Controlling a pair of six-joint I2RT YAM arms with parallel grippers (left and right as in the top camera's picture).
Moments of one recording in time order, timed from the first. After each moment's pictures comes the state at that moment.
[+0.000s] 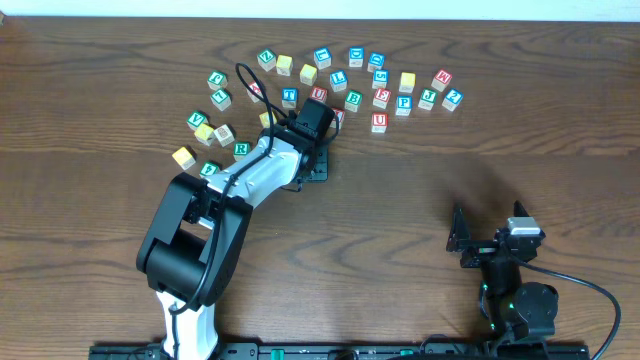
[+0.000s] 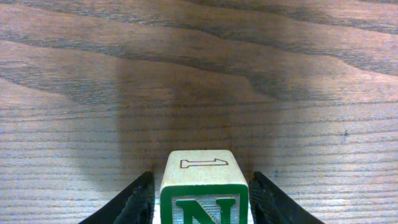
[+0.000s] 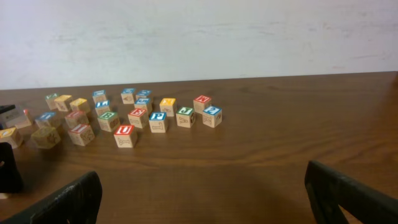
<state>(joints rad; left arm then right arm) -0.49 1.99 1.27 -0.56 -0.06 -0.47 0.07 0.01 0.01 -0.07 0.02 0.06</state>
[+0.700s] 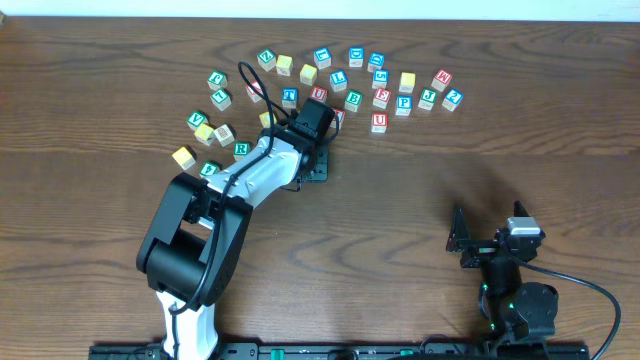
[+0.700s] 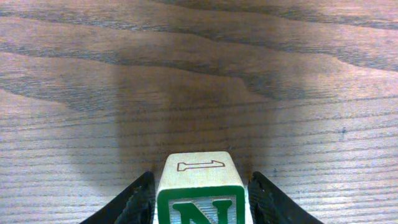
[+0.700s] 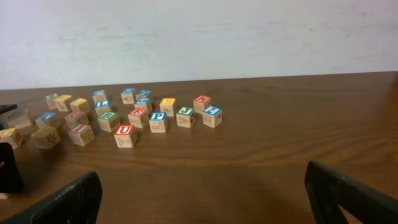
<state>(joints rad) -0.49 1.99 1.27 -0.55 -0.06 -0.43 0.07 0.01 0.01 -0.07 0.02 0.06</state>
